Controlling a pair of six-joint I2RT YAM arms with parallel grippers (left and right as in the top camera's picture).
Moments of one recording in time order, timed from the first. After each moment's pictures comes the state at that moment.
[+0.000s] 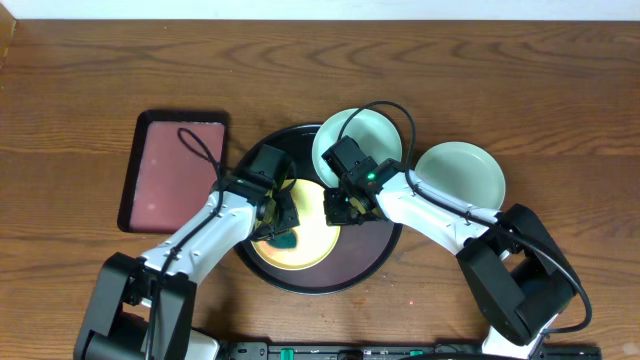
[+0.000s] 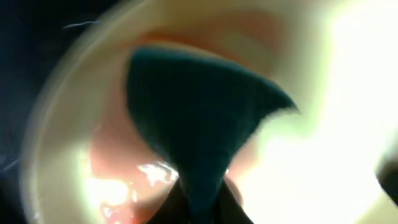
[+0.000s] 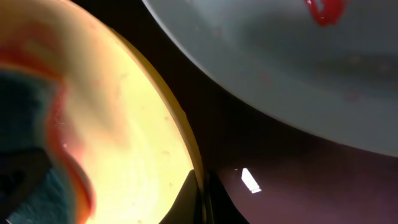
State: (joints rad) left arm -0.38 1.58 0.82 -0.63 0.14 -0.60; right arm 0.70 1.89 1.16 -0.57 -0.21 0.62
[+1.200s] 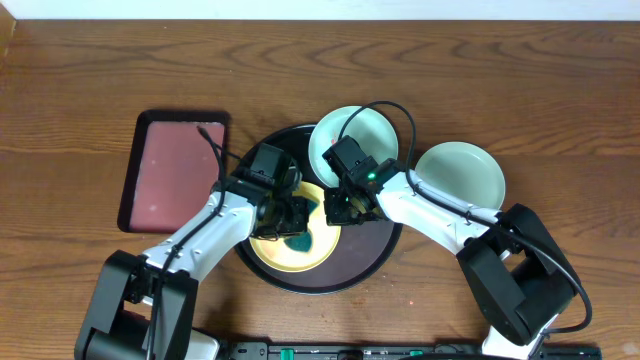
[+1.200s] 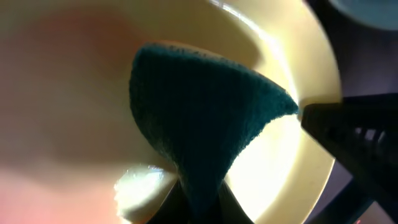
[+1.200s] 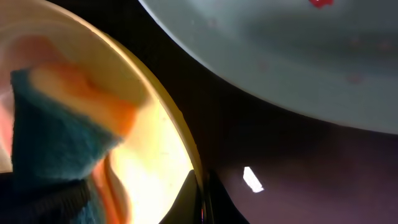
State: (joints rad) left arm -0.38 1.58 0.81 -0.57 0.34 -0.42; right arm 0.70 1.89 1.16 -0.57 -0.22 0.62
